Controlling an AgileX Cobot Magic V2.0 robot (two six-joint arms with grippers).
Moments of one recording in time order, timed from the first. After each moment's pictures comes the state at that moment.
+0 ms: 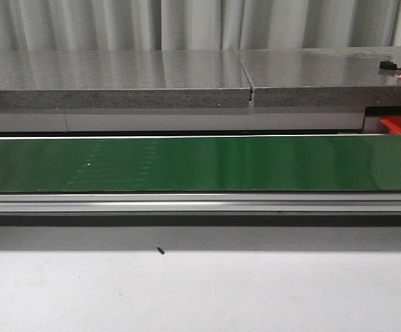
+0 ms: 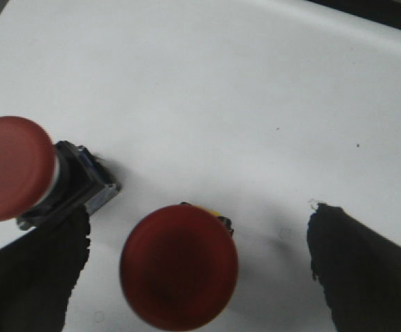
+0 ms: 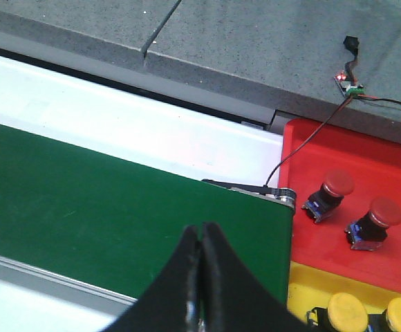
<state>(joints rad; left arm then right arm) 0.32 2.18 -1.70 0.10 0.54 -0.13 0.02 0.71 -0.77 0.14 0.56 -0.27</state>
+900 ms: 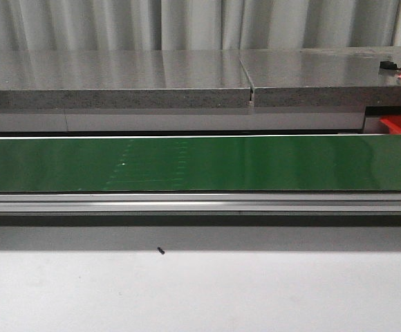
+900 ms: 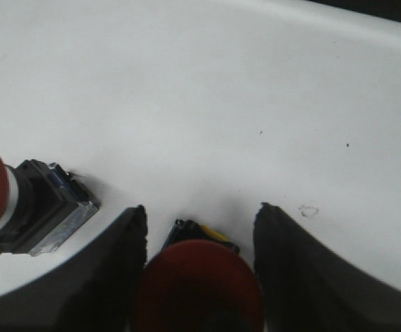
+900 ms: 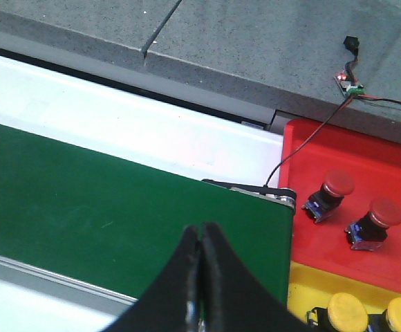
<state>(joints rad) 0.30 2.20 -1.70 0.15 0.51 -0.13 0.02 0.71 -0.77 0.14 0.56 -0.27</state>
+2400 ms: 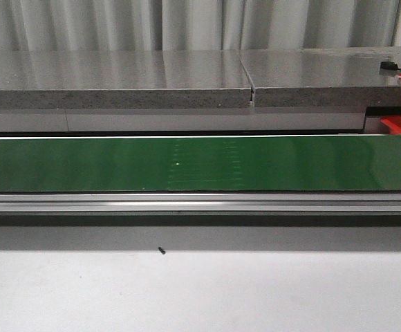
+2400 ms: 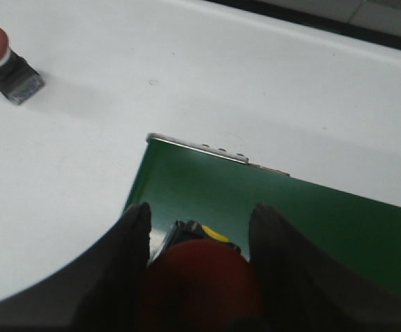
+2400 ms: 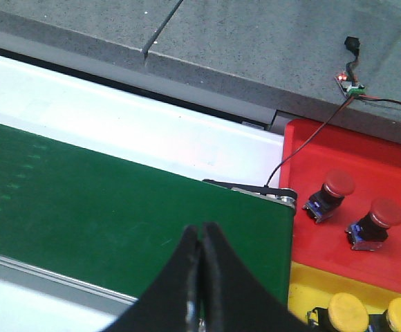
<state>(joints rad) 0.15 1.50 -1.19 -0.03 0.64 -0.10 0.02 0.71 -0.77 0.14 0.56 -0.27</state>
